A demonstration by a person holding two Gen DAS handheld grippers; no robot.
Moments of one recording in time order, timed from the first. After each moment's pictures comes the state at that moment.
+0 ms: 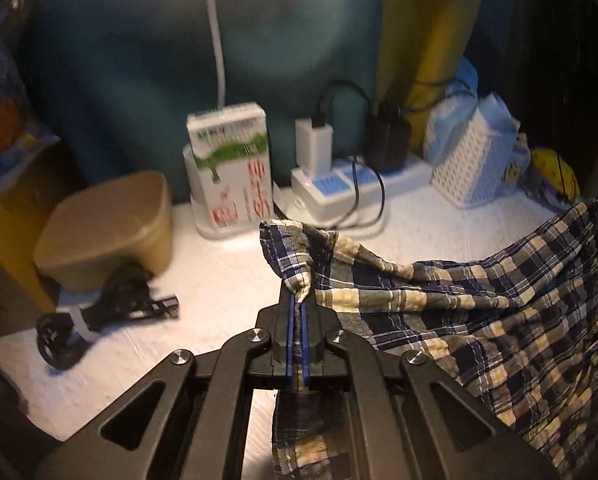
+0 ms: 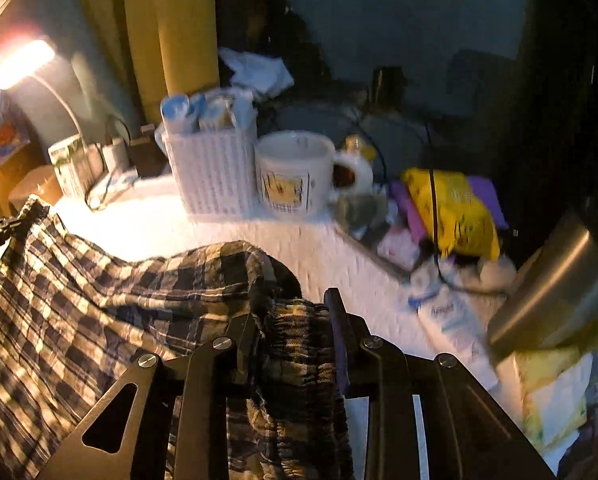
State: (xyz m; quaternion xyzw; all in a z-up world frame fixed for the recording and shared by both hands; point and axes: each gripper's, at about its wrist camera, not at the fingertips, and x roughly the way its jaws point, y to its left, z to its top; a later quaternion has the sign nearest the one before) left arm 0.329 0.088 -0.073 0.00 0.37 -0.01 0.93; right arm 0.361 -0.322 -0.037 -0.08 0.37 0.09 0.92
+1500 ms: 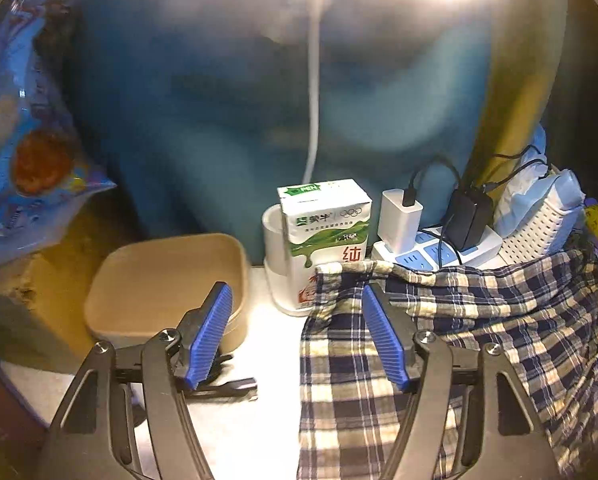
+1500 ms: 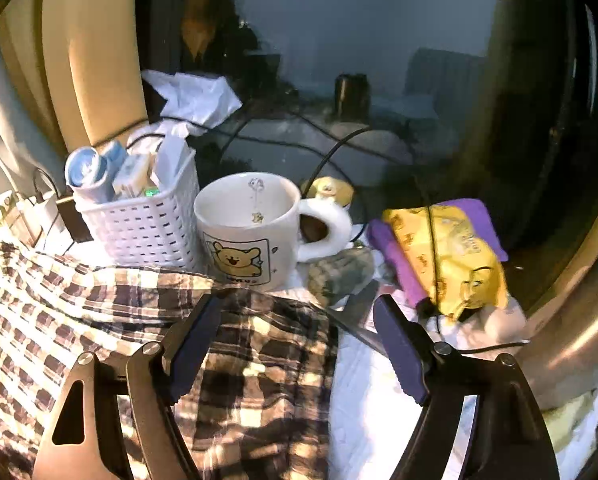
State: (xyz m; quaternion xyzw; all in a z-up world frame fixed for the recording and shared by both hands) left arm 0.376 0.131 -0.045 0.00 0.32 0.07 0.95; right arm 0.446 -0.318 -0.040 -0.06 0.35 0.01 0.93
